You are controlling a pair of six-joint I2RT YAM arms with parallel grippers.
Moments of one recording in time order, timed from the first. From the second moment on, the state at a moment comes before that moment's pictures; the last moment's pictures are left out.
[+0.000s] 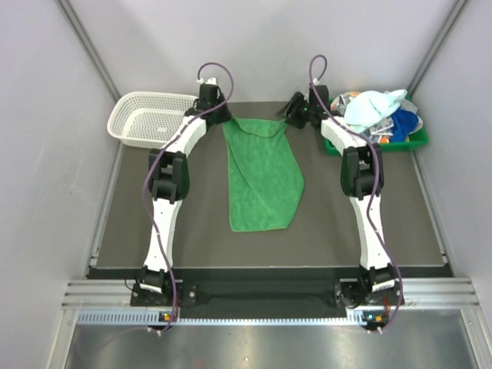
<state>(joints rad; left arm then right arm) -0.23 2.53 2.28 -0.31 0.06 -0.46 0.23 2.53 2.18 -0.22 -0.34 0.77</state>
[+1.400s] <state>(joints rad) -0.57 1.32 0.61 -0.24 -0.03 -0.84 0.57 1.45 0.74 -0.18 0.17 0.62</state>
